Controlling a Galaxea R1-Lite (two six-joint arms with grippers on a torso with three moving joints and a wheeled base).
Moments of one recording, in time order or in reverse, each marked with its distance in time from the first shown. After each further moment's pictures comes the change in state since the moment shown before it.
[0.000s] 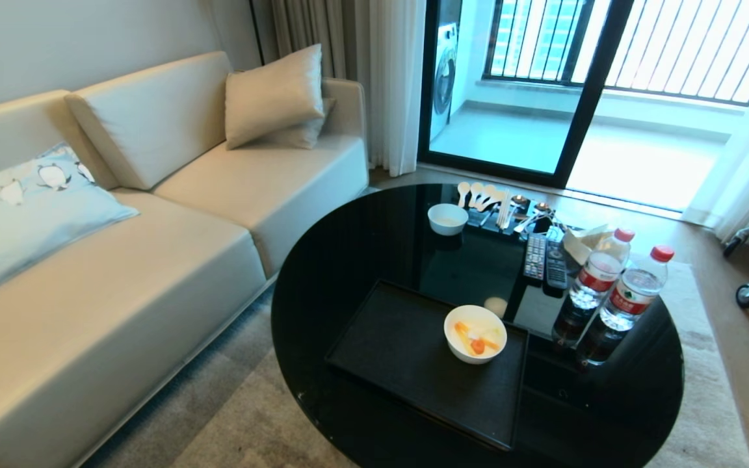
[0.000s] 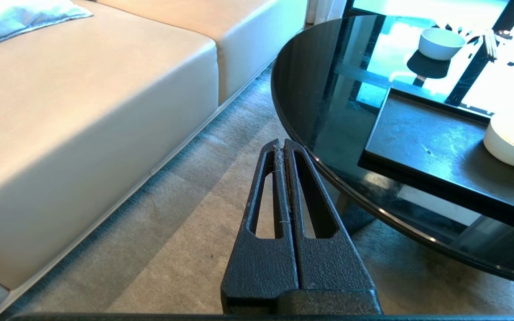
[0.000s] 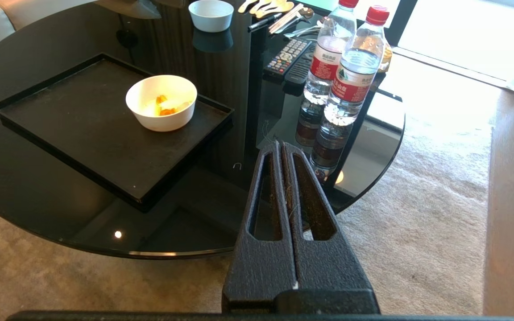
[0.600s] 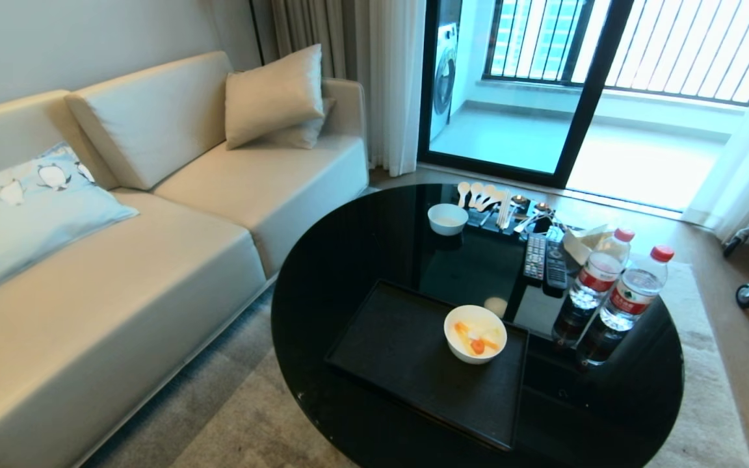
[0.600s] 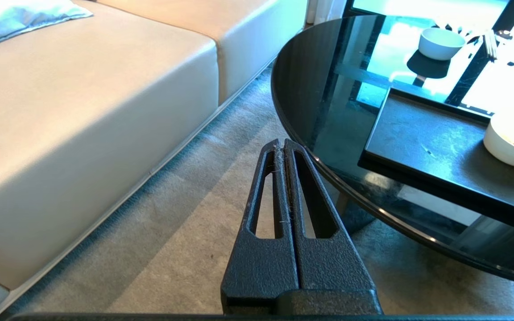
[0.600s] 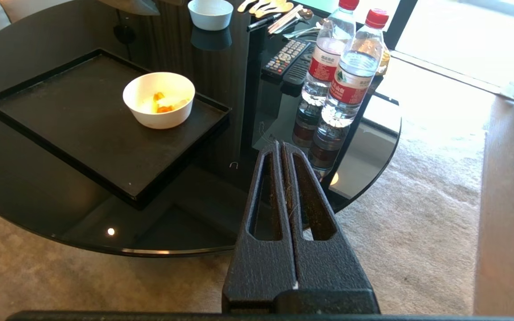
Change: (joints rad) left arm 0.000 0.000 0.000 0.000 0.000 0.000; right arm 0.000 0.000 0.000 0.000 0.002 -0.032
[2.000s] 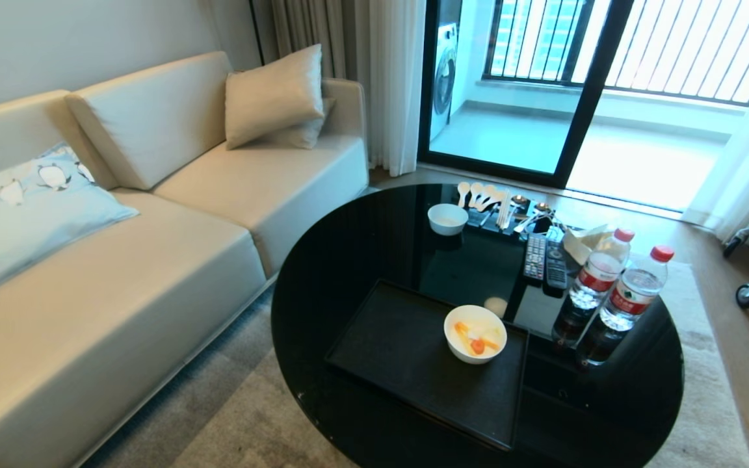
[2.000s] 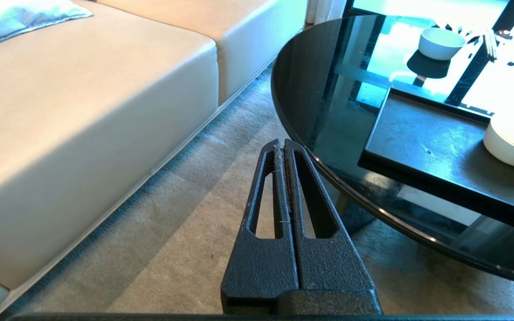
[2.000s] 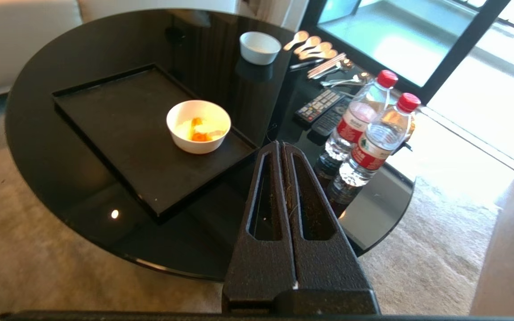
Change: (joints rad) left arm 0.000 0.000 0.000 0.000 0.000 0.000; right arm 0.041 0.236 -0.242 0.004 0.149 -0.140
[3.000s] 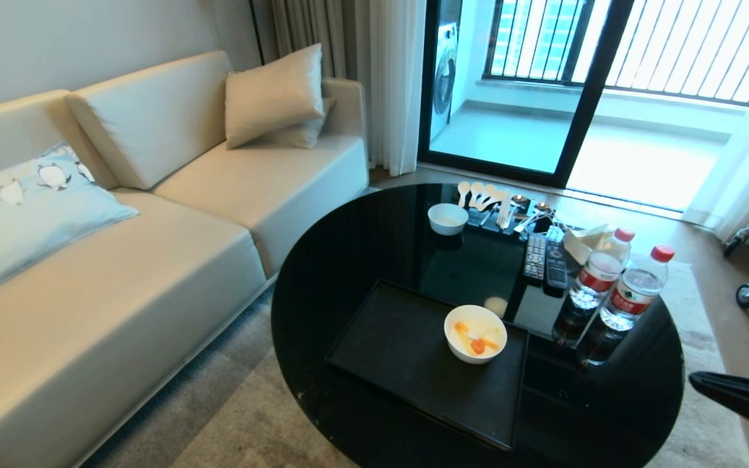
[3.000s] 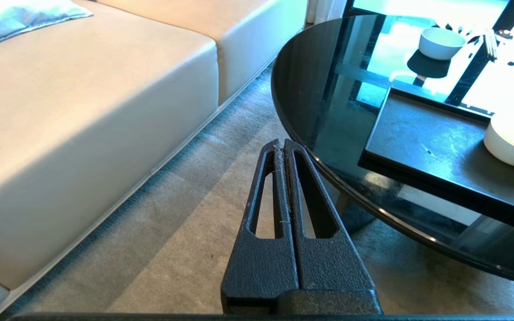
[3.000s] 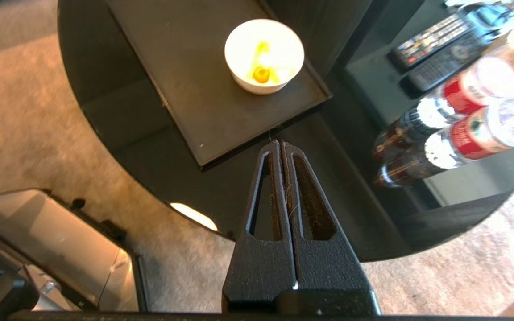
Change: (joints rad) left arm 0.000 0.000 0.000 0.000 0.000 0.000; right arm 0.177 0.679 -0.208 -0.042 0.004 -0.062
